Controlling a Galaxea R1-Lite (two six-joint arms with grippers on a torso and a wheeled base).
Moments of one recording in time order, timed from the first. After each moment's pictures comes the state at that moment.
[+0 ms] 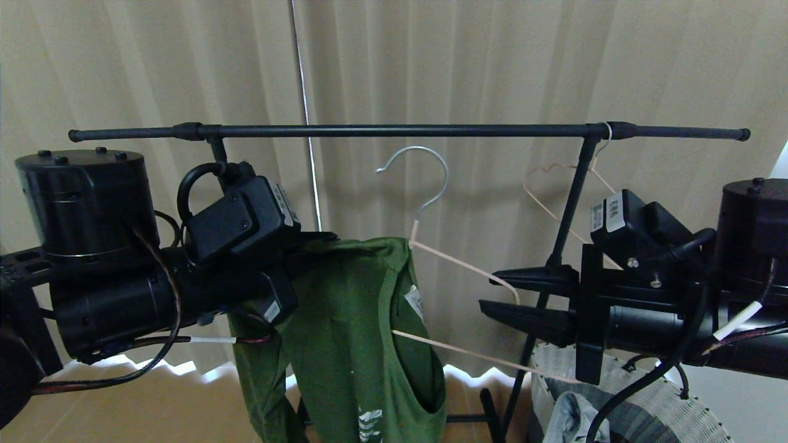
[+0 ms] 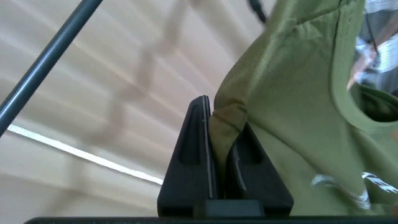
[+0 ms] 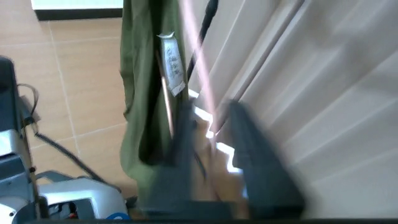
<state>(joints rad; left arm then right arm) -0.50 1.49 -0.76 -0.53 -0.29 0.72 0.60 1.46 -0.70 -0.45 0.39 -0.26</state>
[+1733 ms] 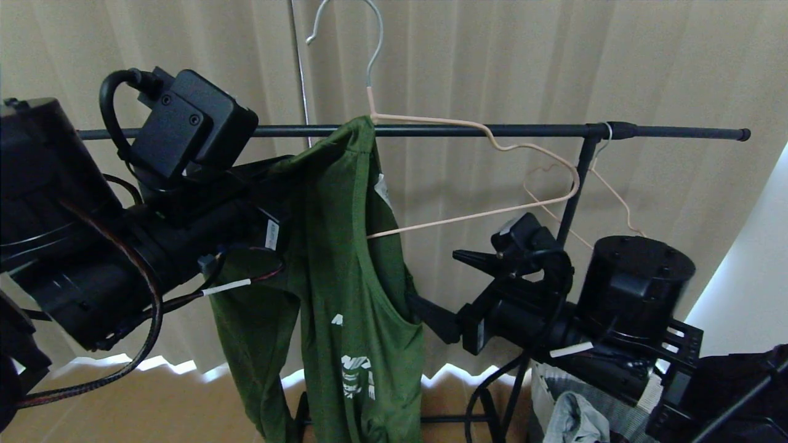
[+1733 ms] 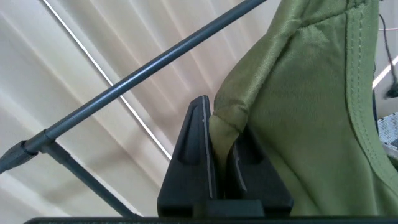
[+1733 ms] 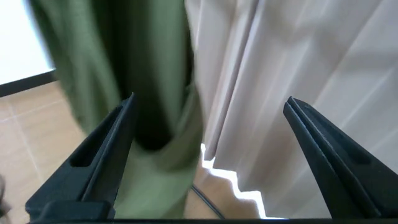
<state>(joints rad) -0.58 1.47 -0.77 -0.79 0.13 0.50 0.73 1.81 -0.63 -1.07 0.05 -0.01</state>
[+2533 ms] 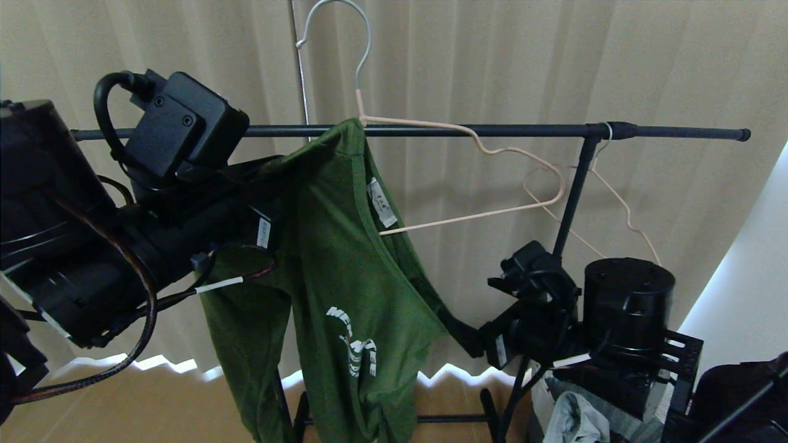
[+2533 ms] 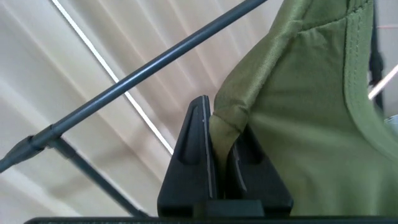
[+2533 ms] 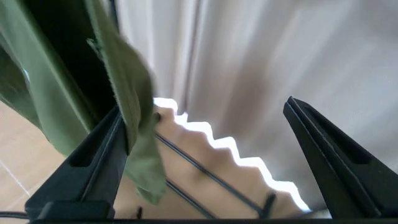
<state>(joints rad) -0.54 1.46 -0.76 -0.79 0.13 0.51 0.66 1.79 -0.54 -0.95 -0.09 -0.02</state>
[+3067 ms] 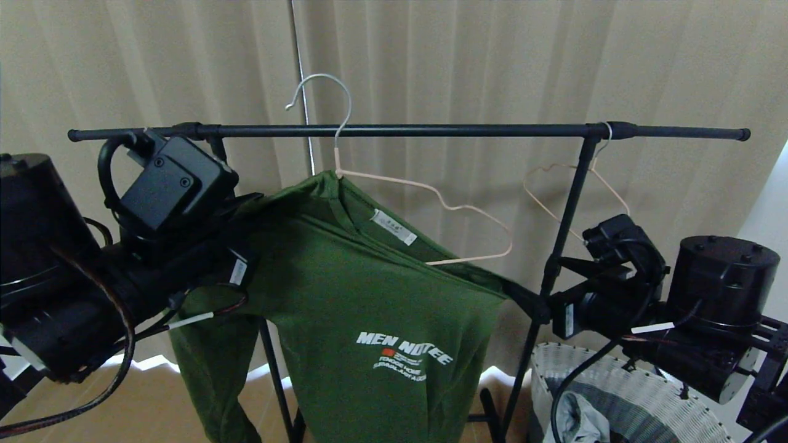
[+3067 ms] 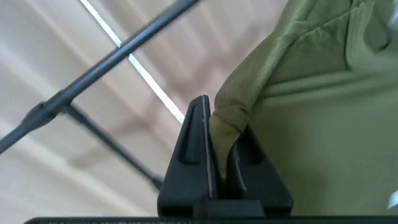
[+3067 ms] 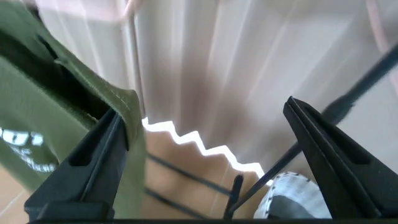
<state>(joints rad) -0.46 1.42 -0.62 -0.79 0.13 0.60 0.45 1.64 -0.47 -0.91 -0.10 -0.03</state>
